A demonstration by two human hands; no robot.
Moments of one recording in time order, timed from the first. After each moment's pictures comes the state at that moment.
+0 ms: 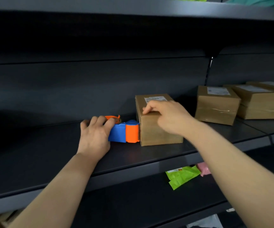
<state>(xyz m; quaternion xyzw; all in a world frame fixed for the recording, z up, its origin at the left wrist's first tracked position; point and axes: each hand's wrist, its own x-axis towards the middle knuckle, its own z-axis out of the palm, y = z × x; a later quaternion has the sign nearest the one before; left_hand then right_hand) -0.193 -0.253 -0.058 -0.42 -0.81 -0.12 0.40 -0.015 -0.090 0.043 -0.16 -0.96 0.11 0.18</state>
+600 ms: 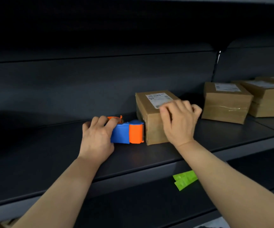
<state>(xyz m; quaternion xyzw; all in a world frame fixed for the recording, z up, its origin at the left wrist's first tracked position) -0.196 -0.254 -0.058 -0.42 -0.82 -0.14 0.36 -0.057 -0.056 -0.033 -0.16 -0.79 -0.02 0.59</state>
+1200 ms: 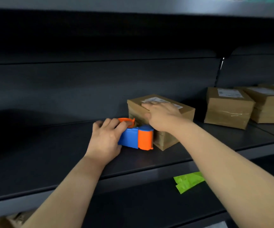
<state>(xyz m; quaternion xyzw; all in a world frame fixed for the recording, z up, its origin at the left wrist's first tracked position) -0.190 -0.258 -0.054 -0.49 -0.79 -0.14 0.35 -0.082 -0.092 0.037 -0.20 -0.97 -0.04 0.12</state>
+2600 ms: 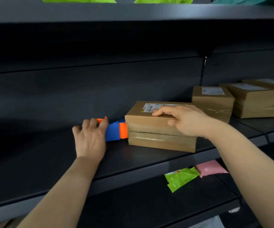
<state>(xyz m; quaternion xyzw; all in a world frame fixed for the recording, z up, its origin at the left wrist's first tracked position) -0.178 -0.236 -0.048 -0.31 -0.86 -0.05 0.41 0.028 -0.044 0.048 -0.14 -0.98 0.05 0.11</state>
